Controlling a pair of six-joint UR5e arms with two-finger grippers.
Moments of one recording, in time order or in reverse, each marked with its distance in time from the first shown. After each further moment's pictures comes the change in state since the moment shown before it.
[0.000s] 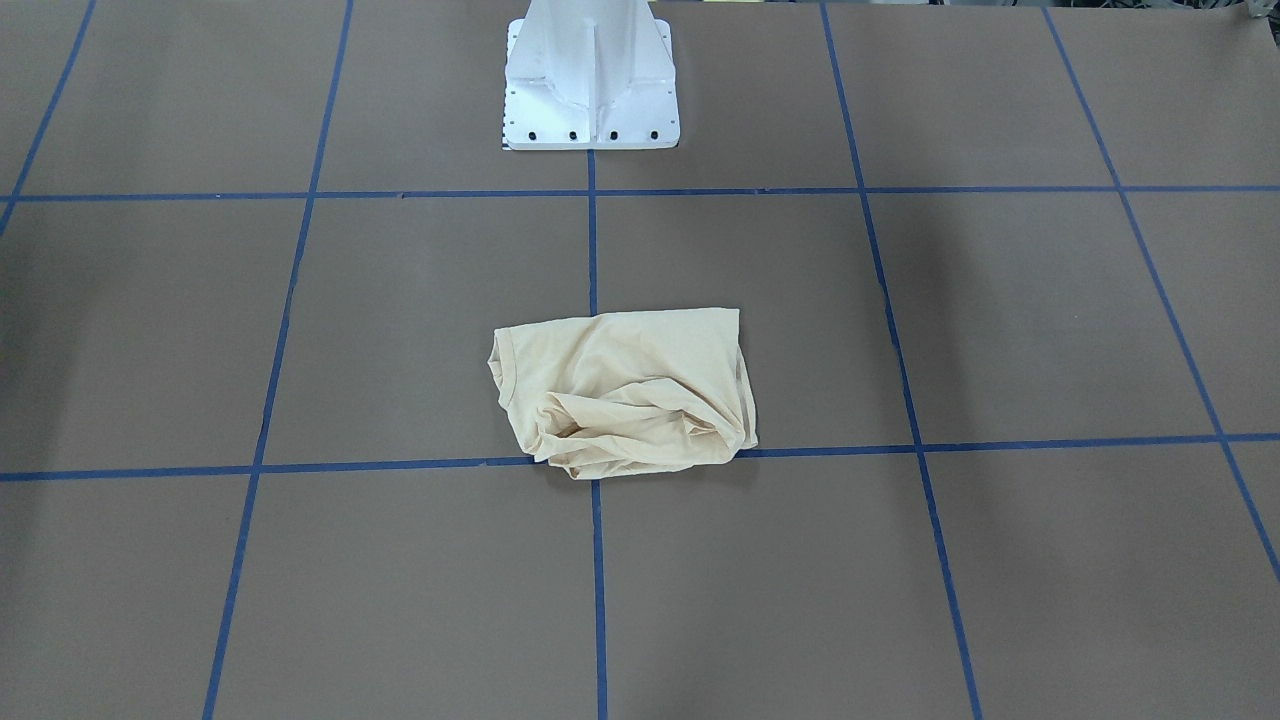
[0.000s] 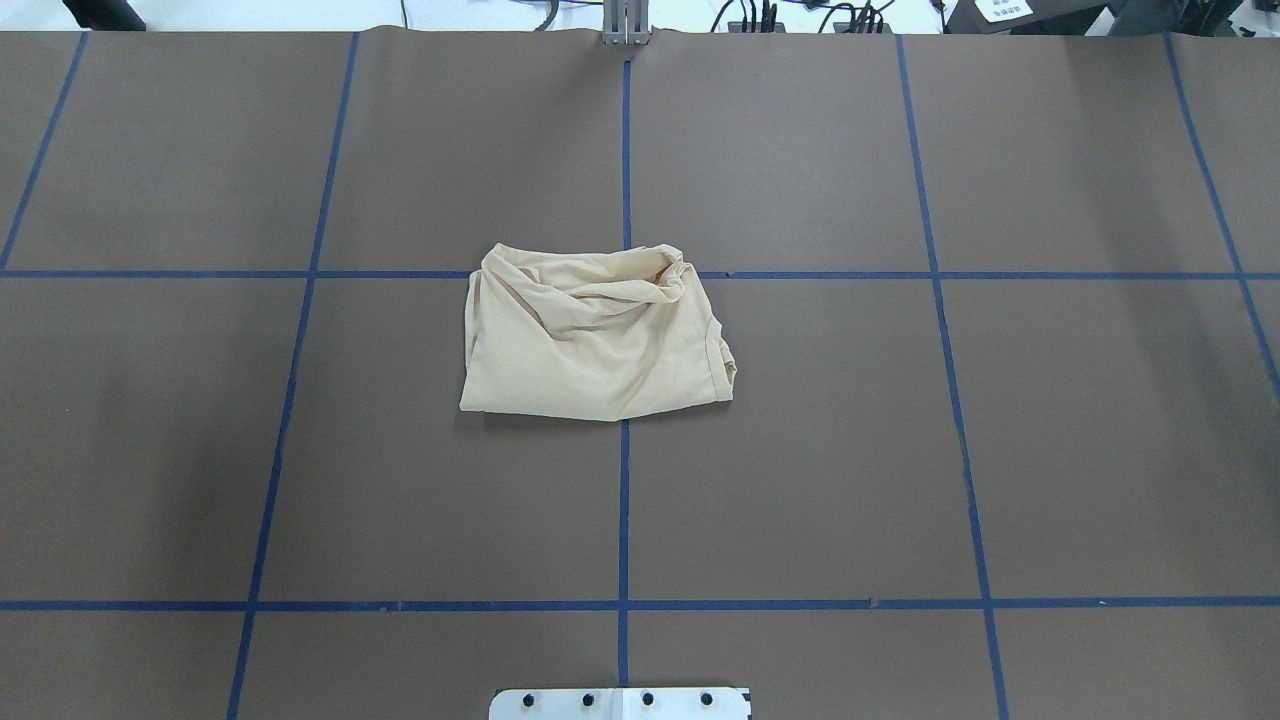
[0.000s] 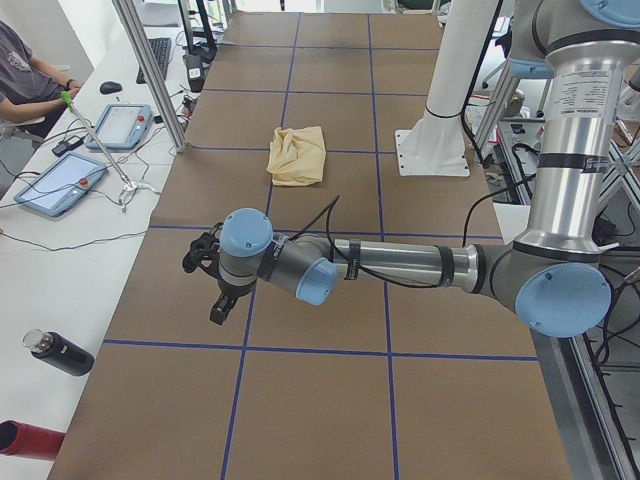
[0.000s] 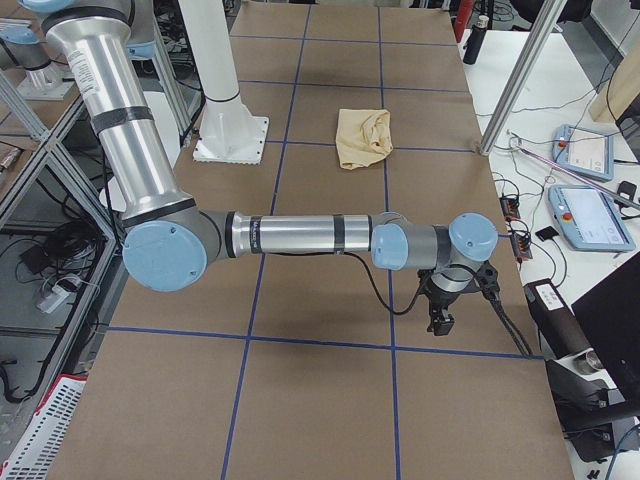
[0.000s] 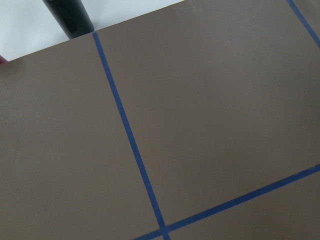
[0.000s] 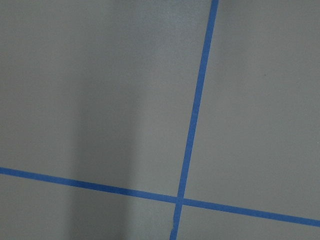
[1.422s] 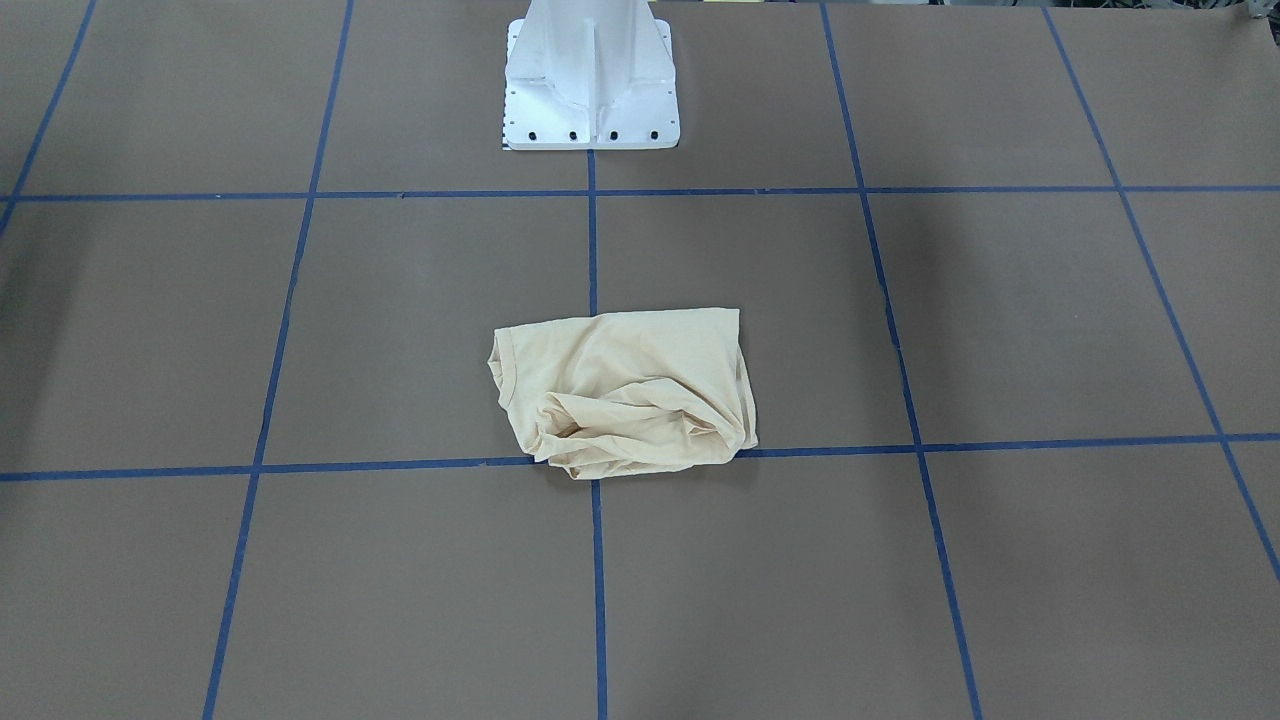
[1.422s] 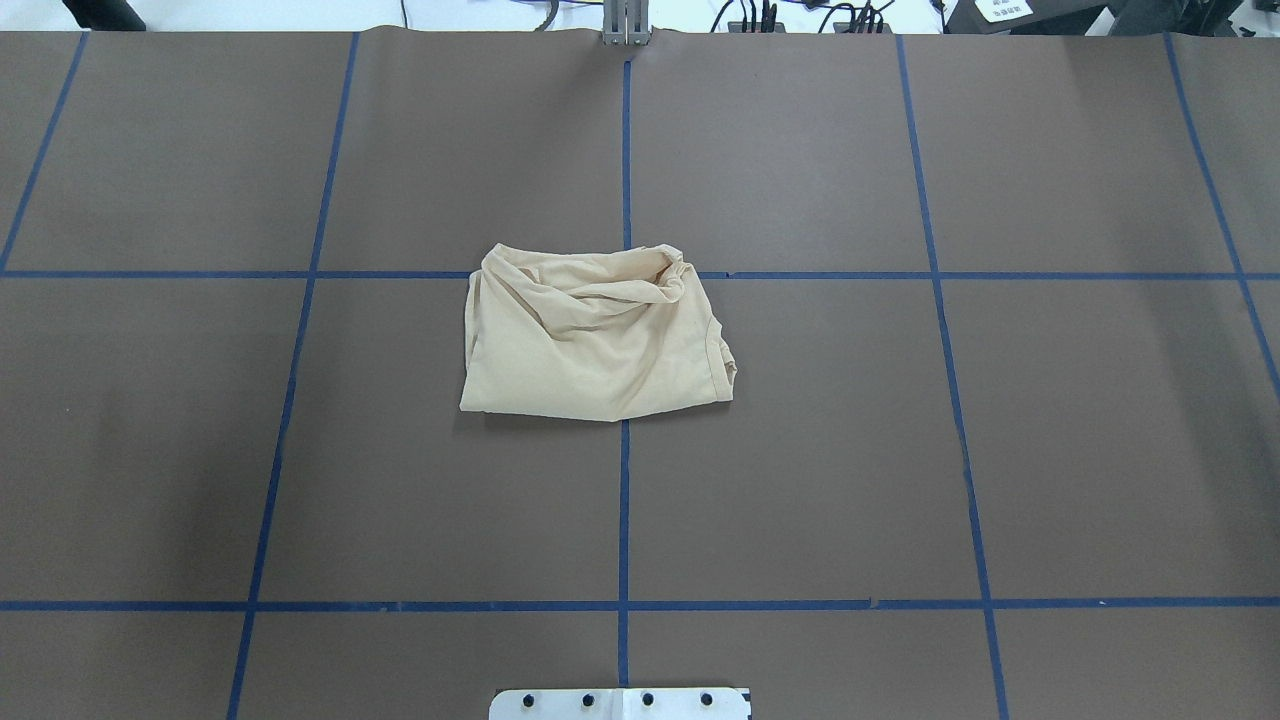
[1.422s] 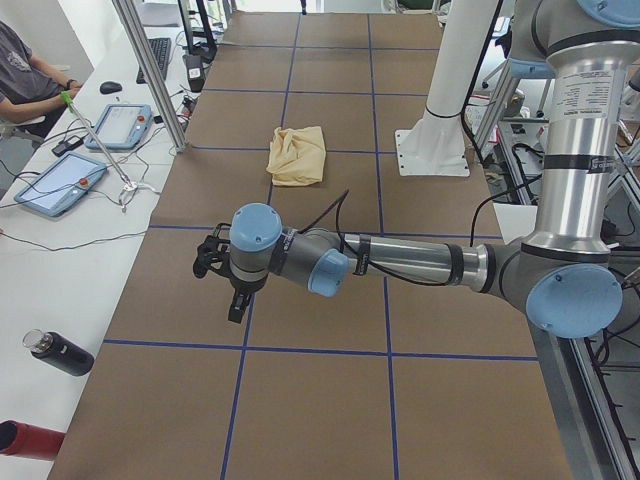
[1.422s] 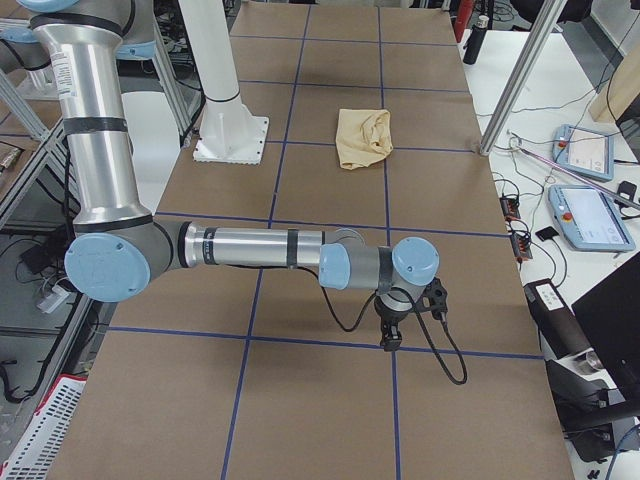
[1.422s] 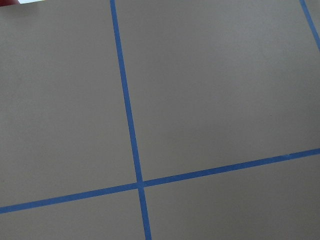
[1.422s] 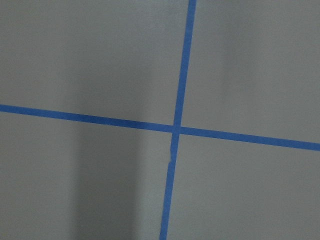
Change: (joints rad) left arm 0.010 0.027 -0.062 0.086 -0.007 -0.153; right arm 0.000 -0.229 0.175 0.007 0.065 0.014
